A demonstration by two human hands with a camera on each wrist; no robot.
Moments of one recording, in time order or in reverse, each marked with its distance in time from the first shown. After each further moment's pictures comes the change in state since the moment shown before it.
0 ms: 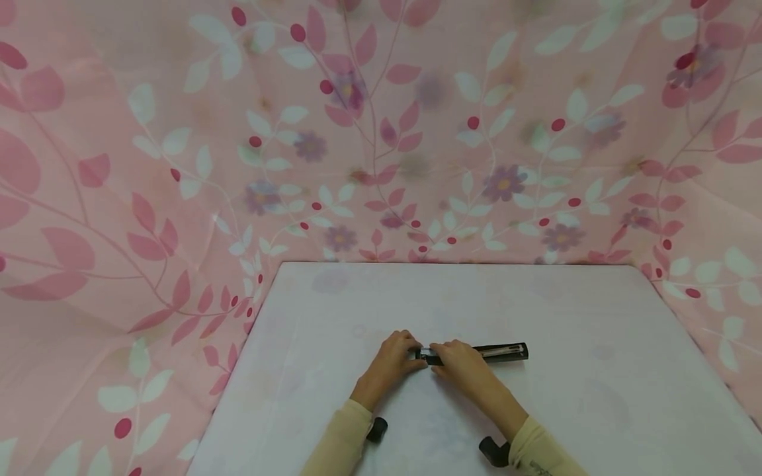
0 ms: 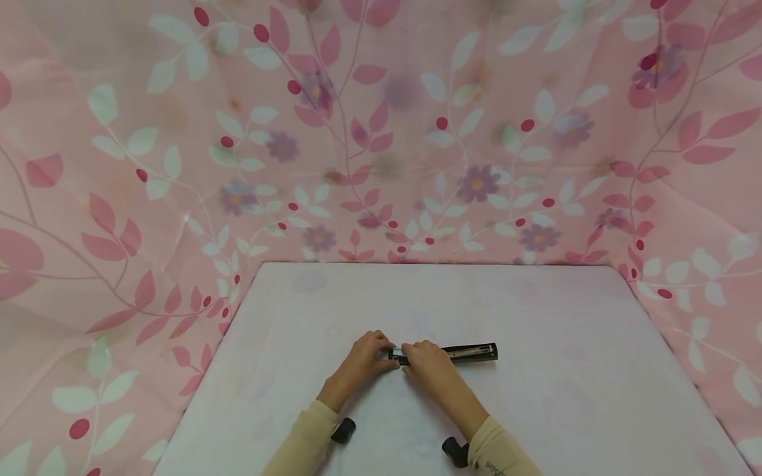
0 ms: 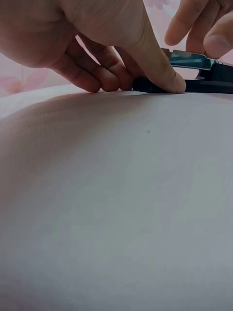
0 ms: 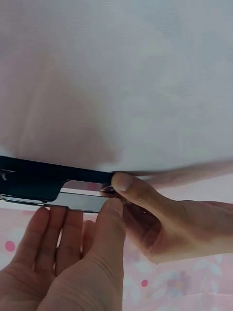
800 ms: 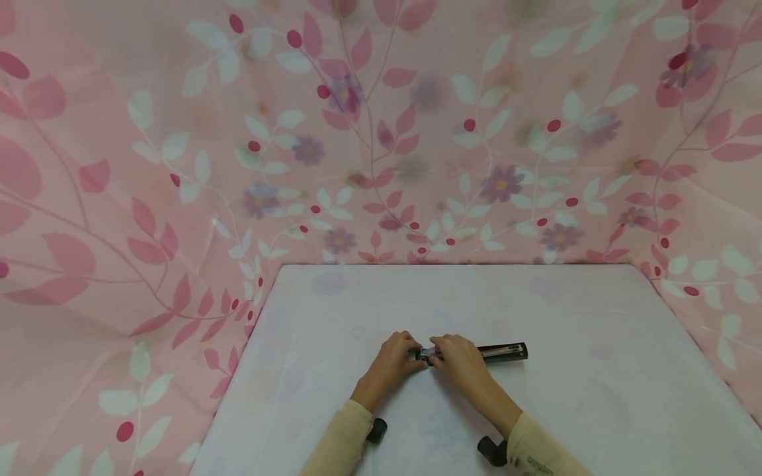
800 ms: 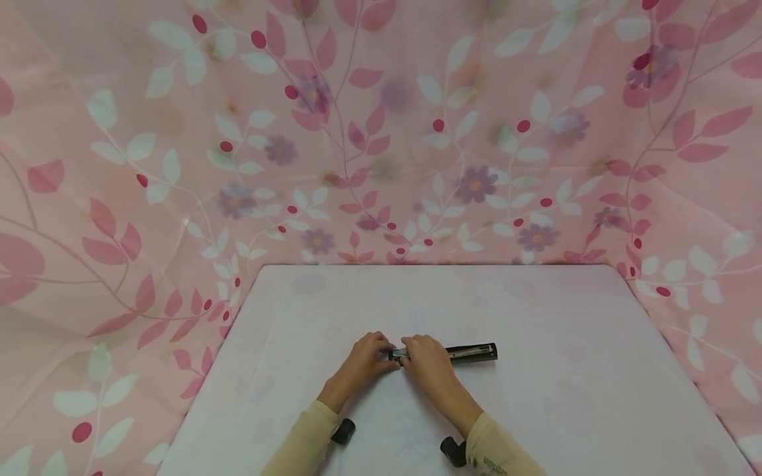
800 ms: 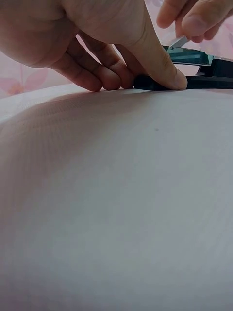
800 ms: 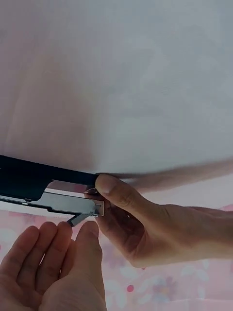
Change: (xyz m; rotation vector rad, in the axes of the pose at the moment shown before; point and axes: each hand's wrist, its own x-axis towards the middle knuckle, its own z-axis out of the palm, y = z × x) left_hand 0.001 0.000 0.000 0.005 -0.024 -0.005; right_hand 0.005 -0.009 -0.002 0.041 0.104 0.123
